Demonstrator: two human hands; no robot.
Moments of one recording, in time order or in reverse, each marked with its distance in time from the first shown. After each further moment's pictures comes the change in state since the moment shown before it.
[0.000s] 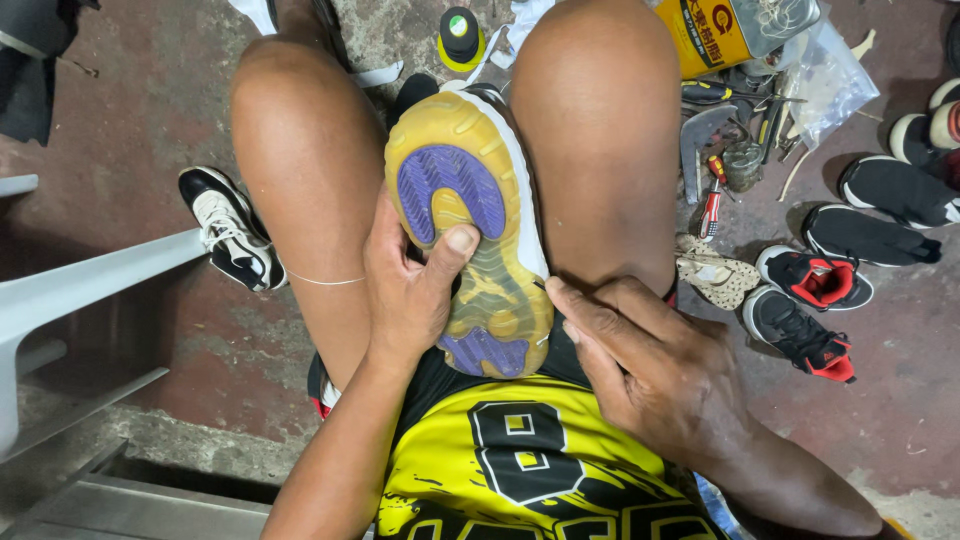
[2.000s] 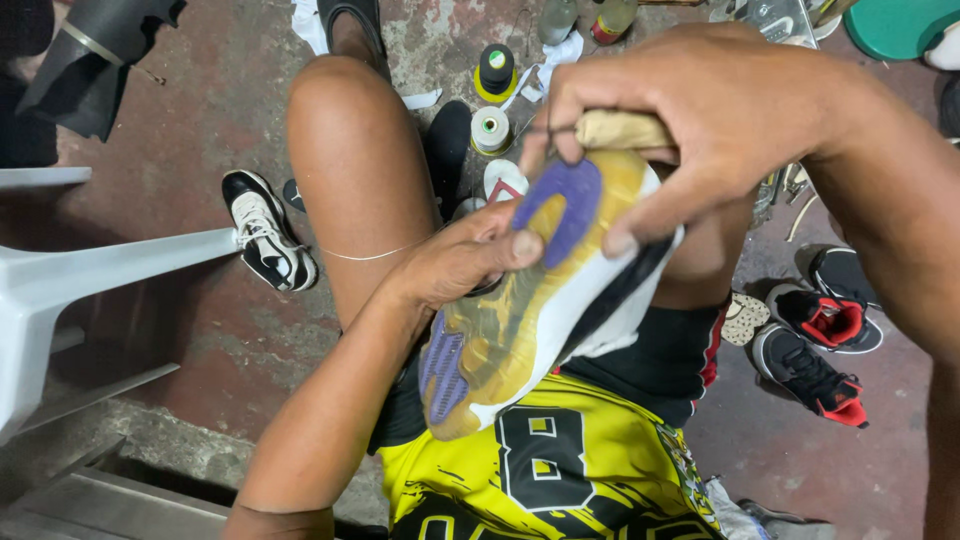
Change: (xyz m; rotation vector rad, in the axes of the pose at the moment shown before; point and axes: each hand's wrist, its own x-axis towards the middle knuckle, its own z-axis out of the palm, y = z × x) left_hand 0.035 -0.012 -0.016 -0.431 -0.823 -0.416; right_hand 0.170 0.040 -0.056 0.139 -0.599 -0.658
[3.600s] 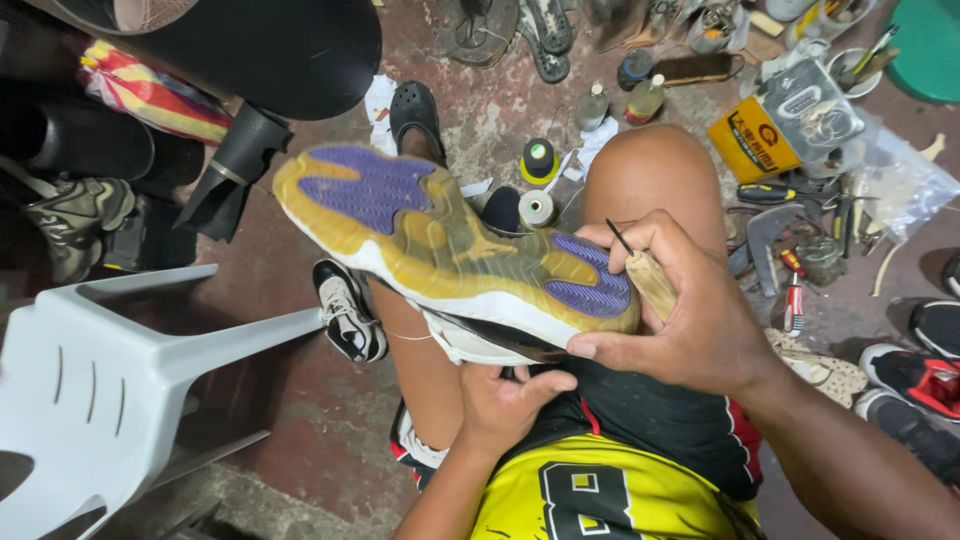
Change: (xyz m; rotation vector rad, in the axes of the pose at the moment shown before) left_hand -0.045 -0.059 0.044 0.687 0.800 0.433; right_hand -0.029 -0.034 0.123 0.840 0.784 0.195
